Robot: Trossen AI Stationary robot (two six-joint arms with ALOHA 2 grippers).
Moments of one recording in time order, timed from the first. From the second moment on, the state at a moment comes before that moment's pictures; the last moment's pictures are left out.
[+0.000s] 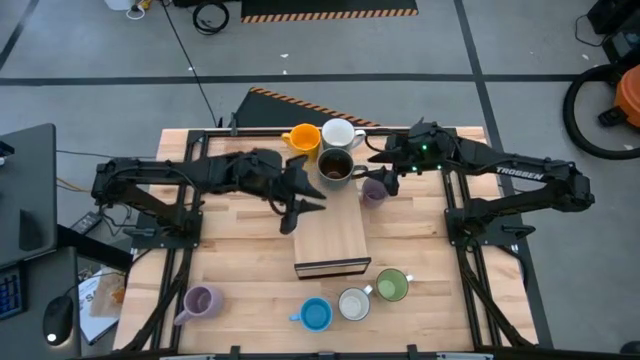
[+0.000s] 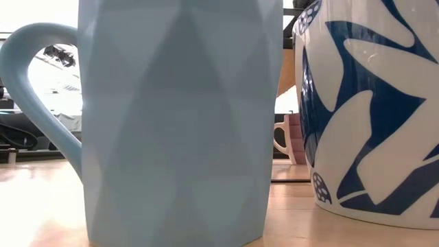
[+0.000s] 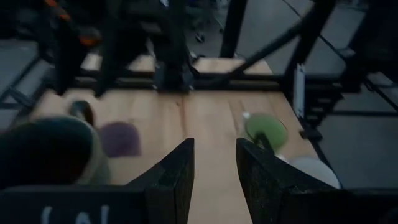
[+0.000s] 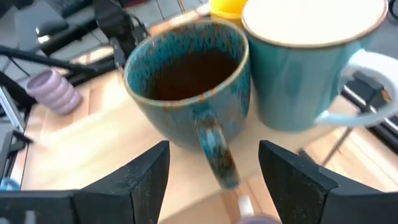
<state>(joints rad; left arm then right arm) 0.00 1.41 1.34 -0.31 0.10 -0.05 -0.32 1.04 0.93 -0.40 -0.13 0.21</state>
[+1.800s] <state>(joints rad) 0.04 1.61 1.33 -0.60 -0.40 -0.19 -0.31 1.05 0.95 -0.51 -0.11 0.08</state>
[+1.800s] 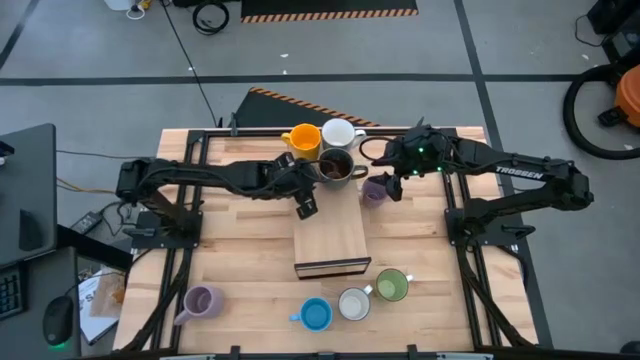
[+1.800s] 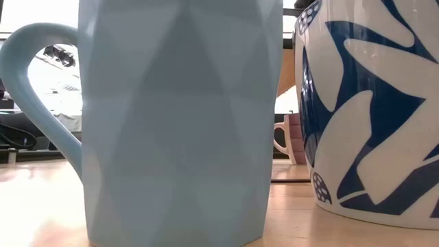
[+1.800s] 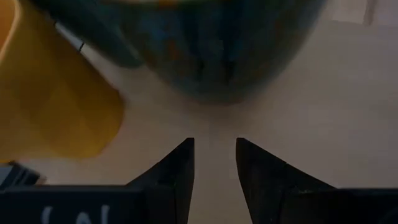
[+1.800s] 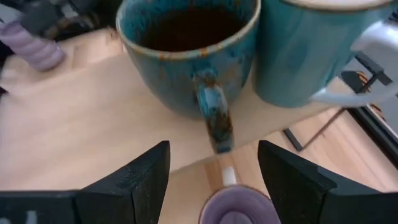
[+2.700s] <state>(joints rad) 0.04 1.69 1.33 -0.41 -0.41 -0.14 -0.30 1.06 0.95 -0.51 -0.09 0.09</state>
